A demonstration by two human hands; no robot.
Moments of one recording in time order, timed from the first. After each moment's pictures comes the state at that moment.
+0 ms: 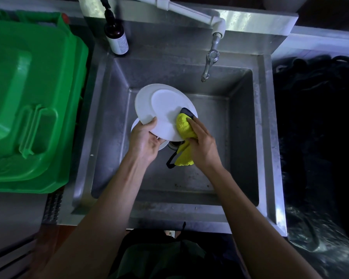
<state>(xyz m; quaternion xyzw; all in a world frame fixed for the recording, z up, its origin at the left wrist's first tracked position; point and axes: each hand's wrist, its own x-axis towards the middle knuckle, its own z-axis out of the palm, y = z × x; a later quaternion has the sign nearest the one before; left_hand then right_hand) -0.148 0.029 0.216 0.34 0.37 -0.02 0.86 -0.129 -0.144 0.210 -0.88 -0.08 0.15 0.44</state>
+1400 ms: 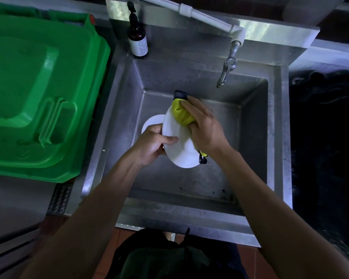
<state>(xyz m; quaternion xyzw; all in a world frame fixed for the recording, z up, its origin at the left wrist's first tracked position) -0.168 0.053 0.229 0.56 0.25 -0.17 0.78 -0.085 -0.111 0.244 -0.88 -0.28 0.08 0.36</state>
